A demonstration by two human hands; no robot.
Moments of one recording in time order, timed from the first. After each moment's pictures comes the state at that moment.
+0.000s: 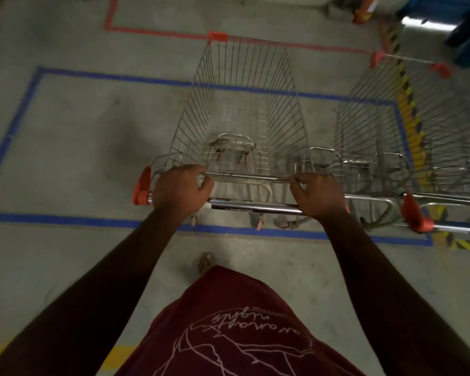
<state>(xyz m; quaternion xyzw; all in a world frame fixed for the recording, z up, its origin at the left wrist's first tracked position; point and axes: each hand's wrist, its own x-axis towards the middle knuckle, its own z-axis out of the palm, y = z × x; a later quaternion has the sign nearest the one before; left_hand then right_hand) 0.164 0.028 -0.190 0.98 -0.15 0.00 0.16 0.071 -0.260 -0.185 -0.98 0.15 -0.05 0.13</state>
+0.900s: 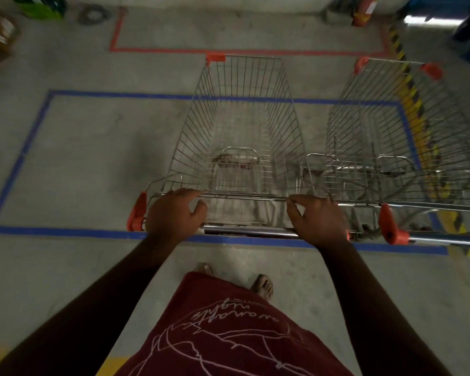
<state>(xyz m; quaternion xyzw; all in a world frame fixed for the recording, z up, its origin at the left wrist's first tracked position) 0.130 -0.030 -0.198 0.98 -0.15 0.00 0.16 0.031 -0.330 -0.187 -0.98 0.11 -0.07 0.17</state>
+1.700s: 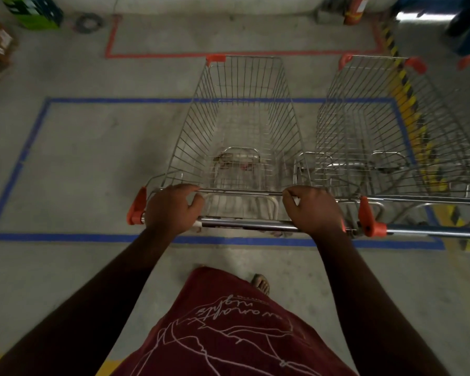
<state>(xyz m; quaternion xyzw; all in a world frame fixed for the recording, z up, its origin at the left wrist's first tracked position) 0.130 -0.072 -0.193 0.98 -0.13 -0.03 0.15 0.029 -0.369 -0.184 -0.97 0.15 -0.03 0.19</state>
